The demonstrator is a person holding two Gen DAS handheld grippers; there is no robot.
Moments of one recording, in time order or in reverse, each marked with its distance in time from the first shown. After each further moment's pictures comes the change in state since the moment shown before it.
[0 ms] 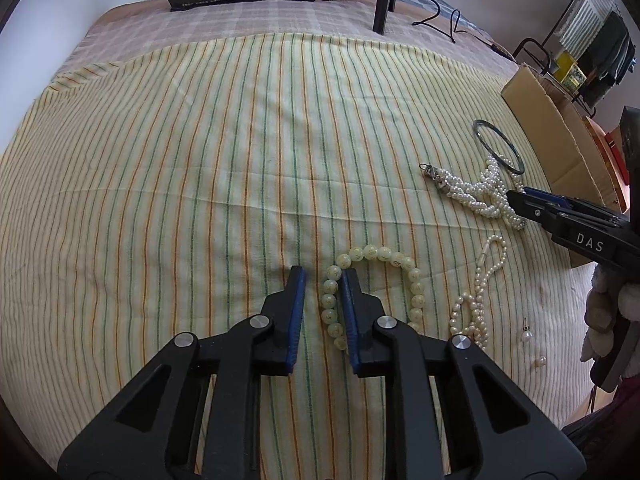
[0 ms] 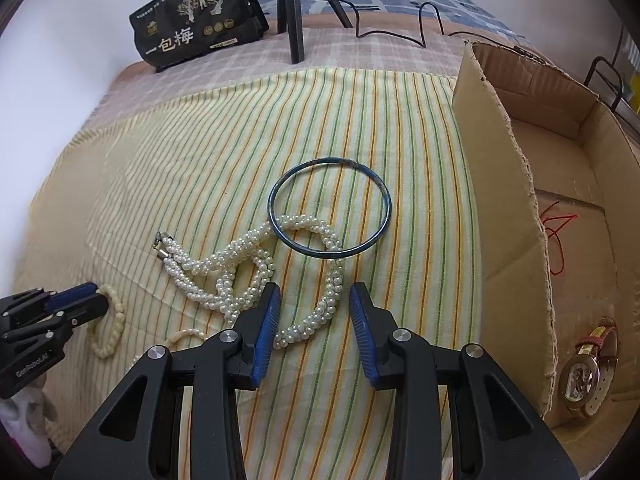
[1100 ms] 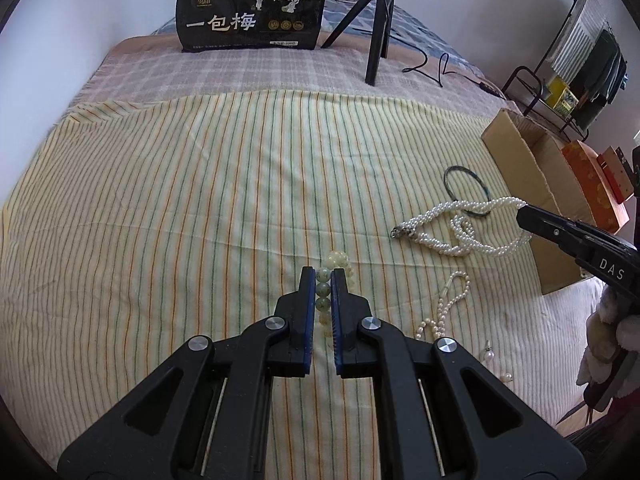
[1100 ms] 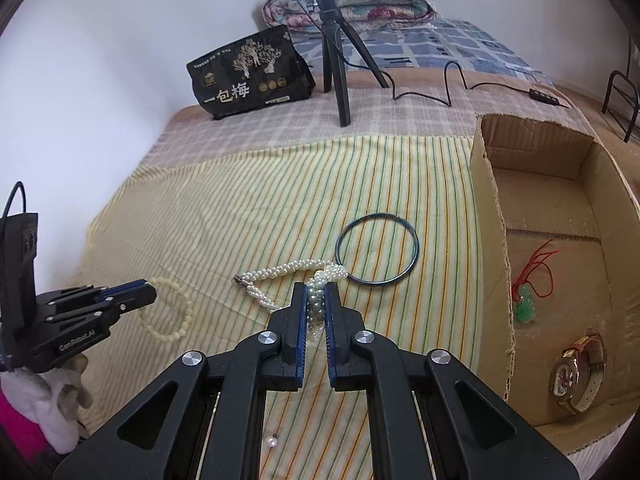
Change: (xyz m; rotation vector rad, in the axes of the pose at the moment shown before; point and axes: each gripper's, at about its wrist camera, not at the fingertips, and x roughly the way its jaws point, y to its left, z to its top) left arm -0.046 -0.006 0.010 -0.023 -0.123 -0.020; right arm -0.064 0.013 0.001 -0.023 -0.162 0.156
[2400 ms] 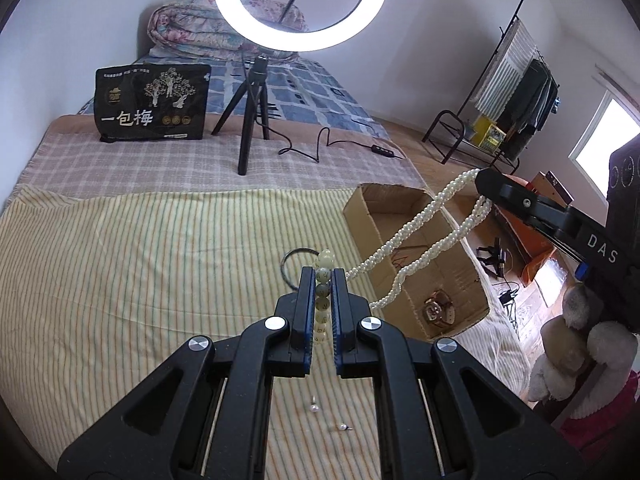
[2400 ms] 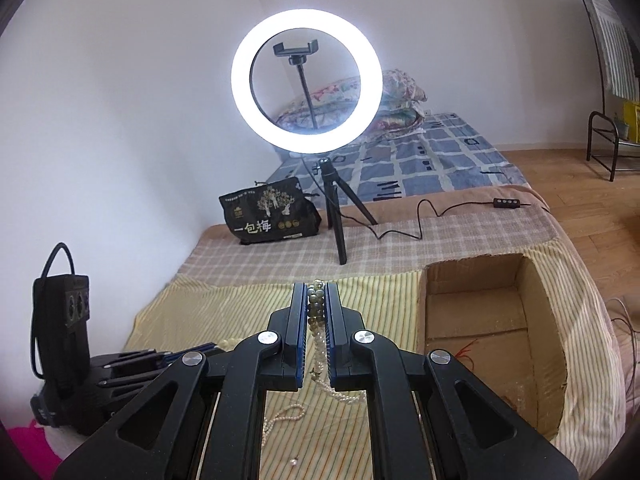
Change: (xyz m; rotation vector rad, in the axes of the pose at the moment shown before) left arm -0.075 -0.111 0.038 0.051 -0.192 -0.248; right arm -0.141 -0.018 0.041 0.030 -0.364 0.040
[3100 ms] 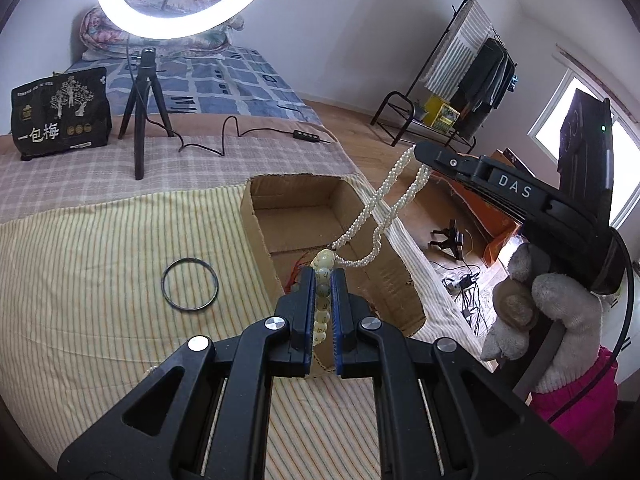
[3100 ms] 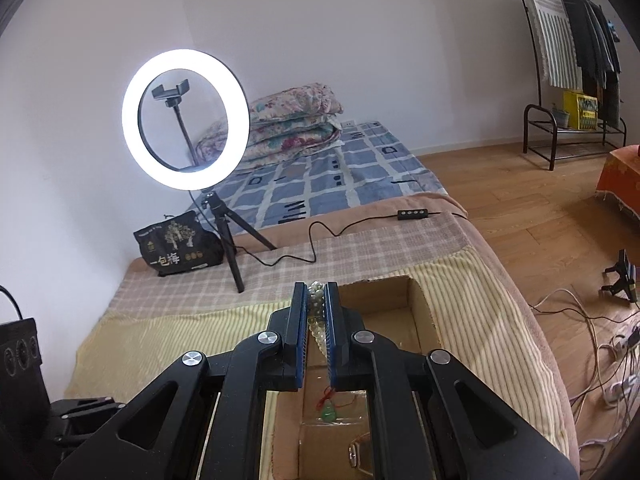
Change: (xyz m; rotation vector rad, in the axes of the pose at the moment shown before) left arm 0.057 -0.098 0.007 0.077 0.052 -0.154; right arm -0.014 -0.104 0.025 0.089 -0.044 -0.219
